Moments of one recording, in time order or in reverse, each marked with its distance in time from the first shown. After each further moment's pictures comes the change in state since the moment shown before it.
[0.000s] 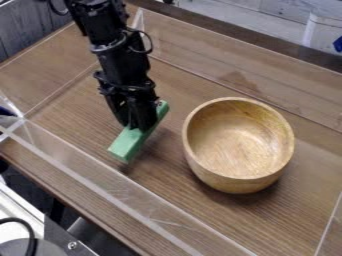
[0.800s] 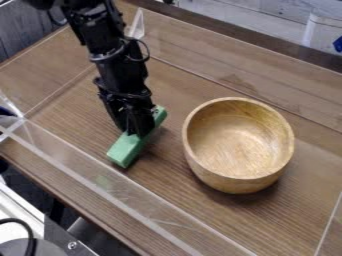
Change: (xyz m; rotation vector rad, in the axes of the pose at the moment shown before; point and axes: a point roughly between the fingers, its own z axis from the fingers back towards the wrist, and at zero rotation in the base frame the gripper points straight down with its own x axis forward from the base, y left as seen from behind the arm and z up) arm -0.003 0.013 -0.010 -0.007 -0.011 0.007
